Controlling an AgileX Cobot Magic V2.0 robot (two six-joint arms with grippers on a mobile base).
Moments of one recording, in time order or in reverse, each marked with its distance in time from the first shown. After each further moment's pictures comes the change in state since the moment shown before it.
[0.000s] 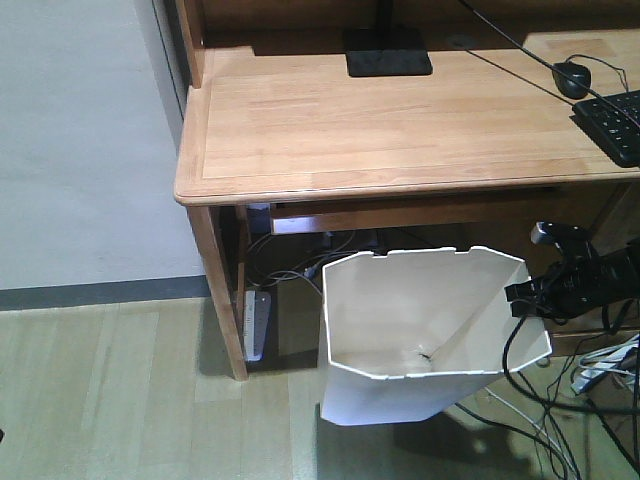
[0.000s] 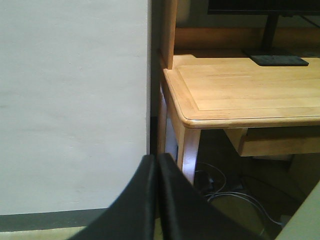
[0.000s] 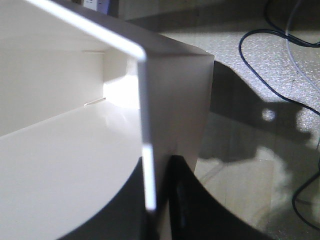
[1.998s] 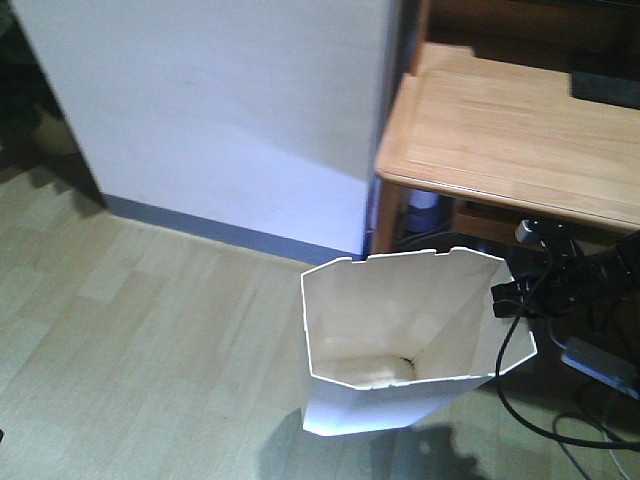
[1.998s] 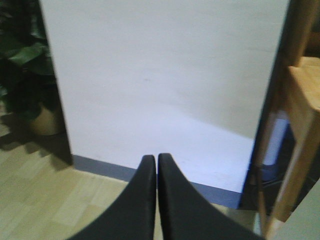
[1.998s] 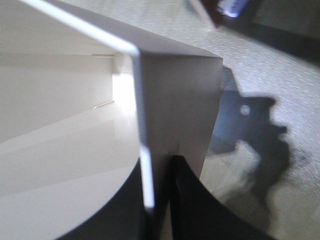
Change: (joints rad) left arm 0.000 0.000 0.000 0.000 0.000 0.000; right arm 0.036 -0.028 0.030 0.039 0.055 -0.019
